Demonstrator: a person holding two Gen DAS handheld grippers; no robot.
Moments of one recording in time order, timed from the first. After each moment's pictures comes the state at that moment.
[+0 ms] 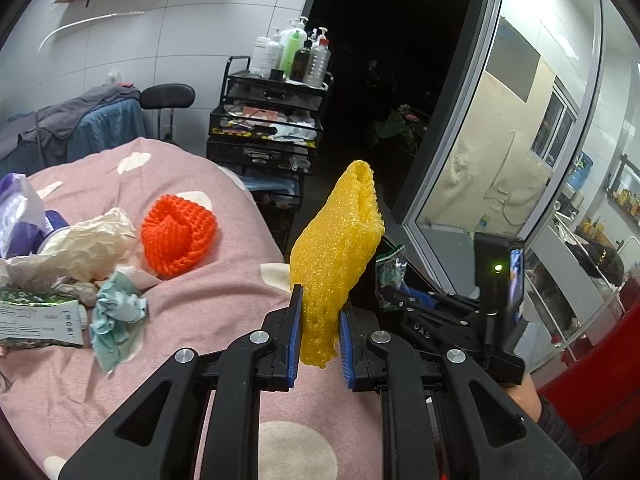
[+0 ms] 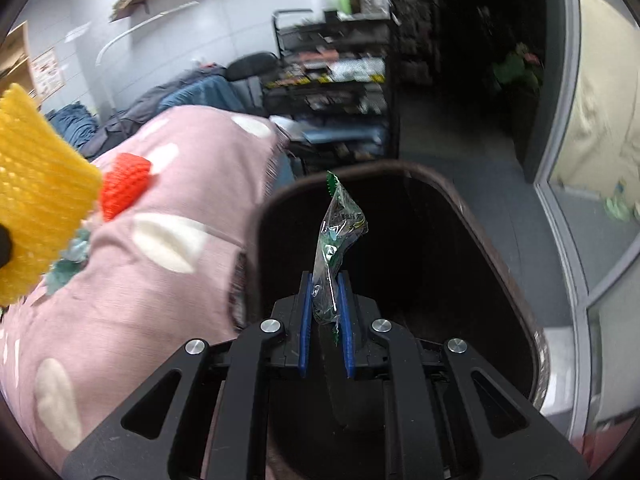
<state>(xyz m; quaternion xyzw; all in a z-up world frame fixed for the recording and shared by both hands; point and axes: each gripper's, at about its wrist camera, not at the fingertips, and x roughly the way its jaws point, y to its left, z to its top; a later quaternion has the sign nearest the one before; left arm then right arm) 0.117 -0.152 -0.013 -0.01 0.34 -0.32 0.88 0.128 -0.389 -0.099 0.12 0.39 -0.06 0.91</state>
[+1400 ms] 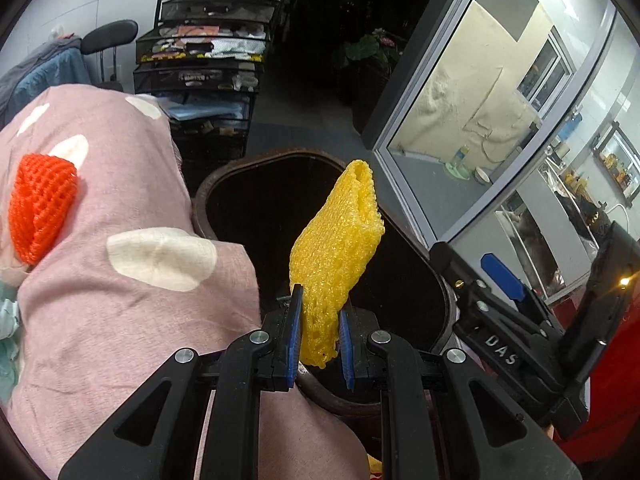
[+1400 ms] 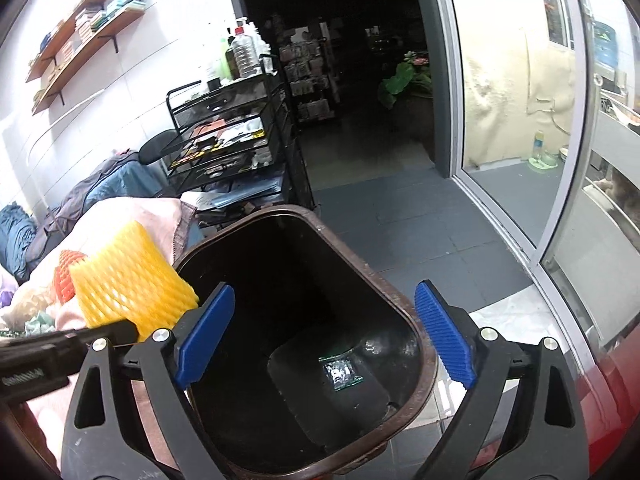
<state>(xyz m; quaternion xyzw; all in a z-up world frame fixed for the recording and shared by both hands) 0.148 -0.249 -0.058 0.03 0.47 -0.37 0.80 0.058 -0.444 -0.082 0.19 0.29 -0.23 0.91</state>
